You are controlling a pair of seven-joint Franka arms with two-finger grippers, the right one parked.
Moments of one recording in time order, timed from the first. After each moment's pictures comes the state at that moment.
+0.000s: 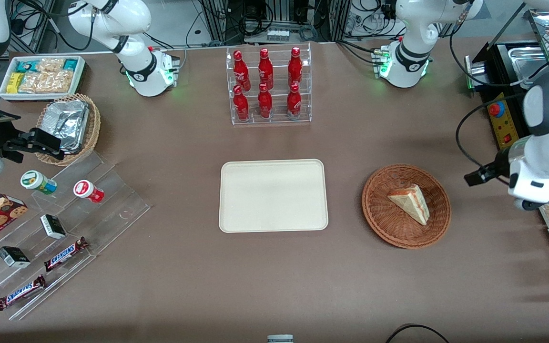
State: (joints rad) arm -0.04 0.23 0.02 -1.66 0.04 1.67 -0.60
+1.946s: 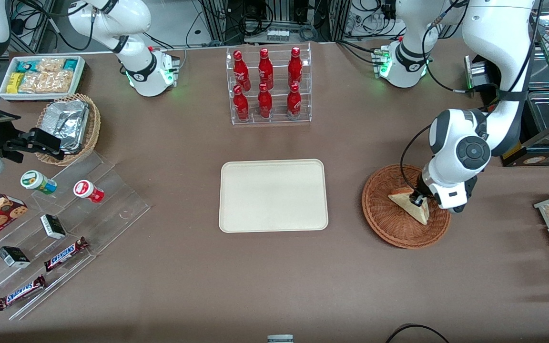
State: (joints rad) arm -0.17 0.28 0.01 -2.09 0.04 2.31 -1.18
